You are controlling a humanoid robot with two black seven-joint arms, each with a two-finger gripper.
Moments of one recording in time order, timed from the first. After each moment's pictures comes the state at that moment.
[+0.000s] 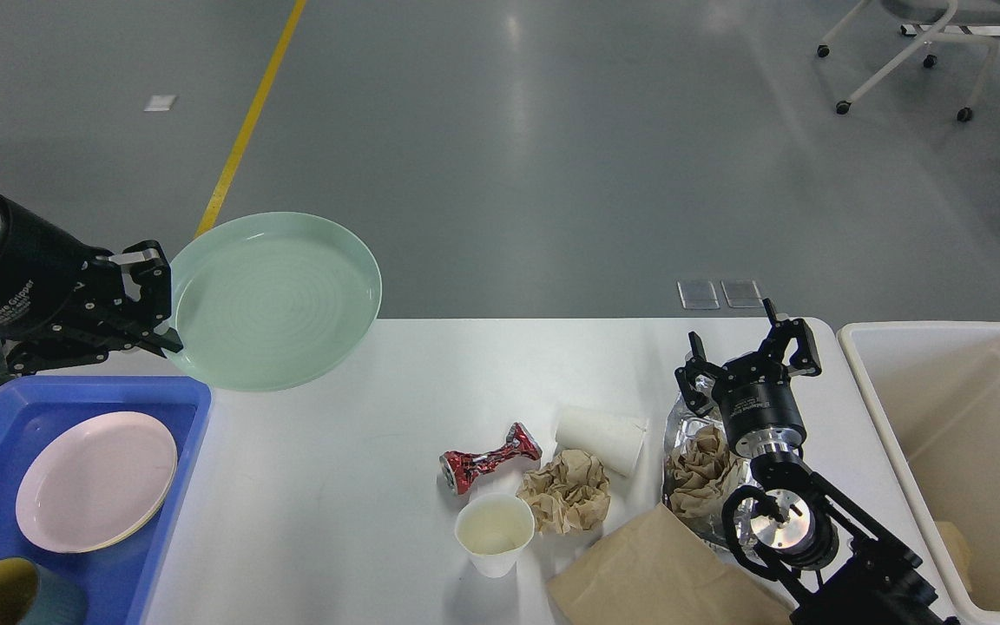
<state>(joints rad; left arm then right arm) -2.58 0.42 1.71 -1.75 -0.44 -0.65 -0.04 0.30 -0.08 1.05 0.87 -0.20 0.17 0.50</state>
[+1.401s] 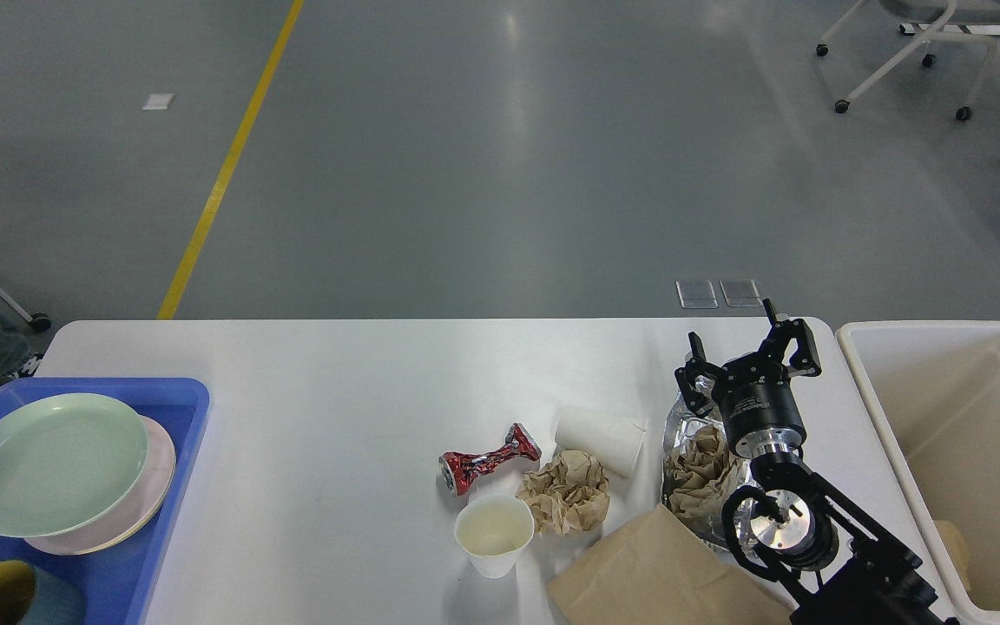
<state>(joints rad) -1.17 0.86 1.07 -0.66 -0.08 -0.69 -0.08 0.30 -0.08 1.05 0.87 -0.20 0.17 0.50</state>
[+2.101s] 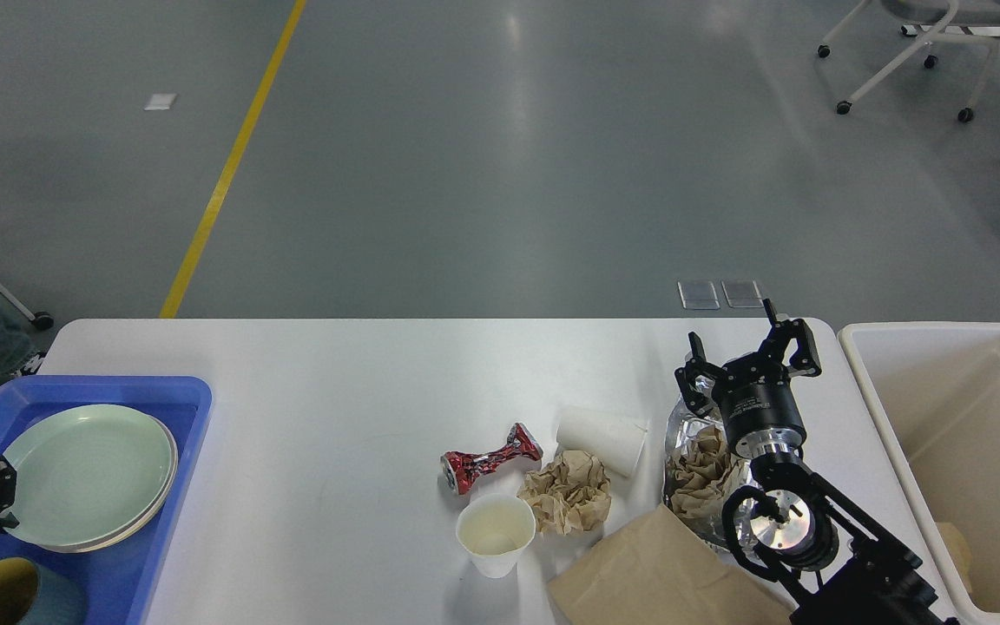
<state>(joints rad) -1.08 0.77 1.06 -0.62 -0.11 -0.60 -0.08 0.30 -0.08 1.05 0.87 -0.20 0.17 0.50</state>
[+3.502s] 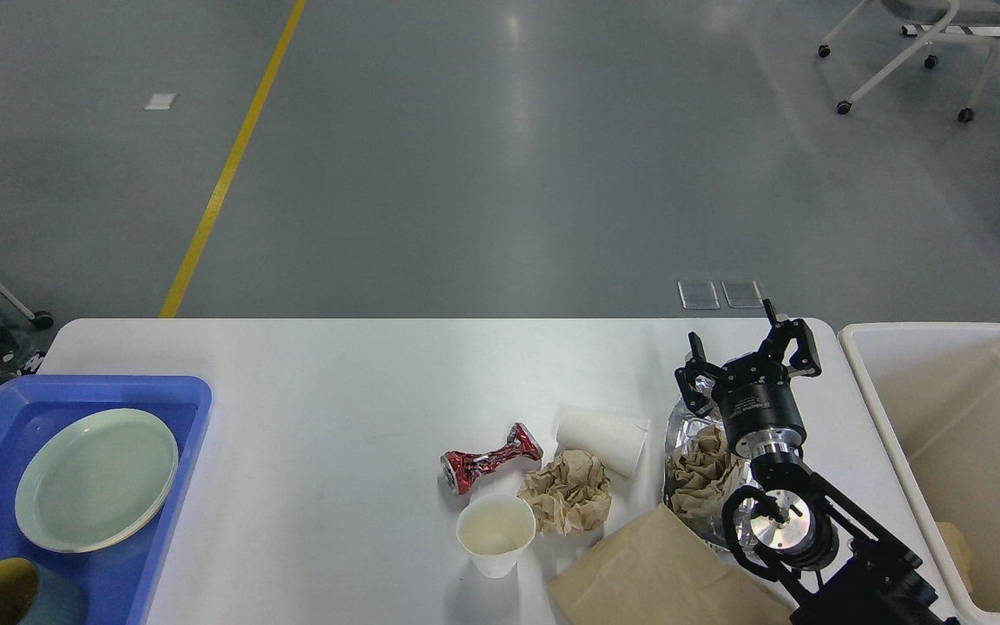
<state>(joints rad) -1.50 0.74 1.34 -0.70 -0.10 -0.56 -0.07 0.30 -0.08 1.05 0.87 -0.20 0.17 0.50</state>
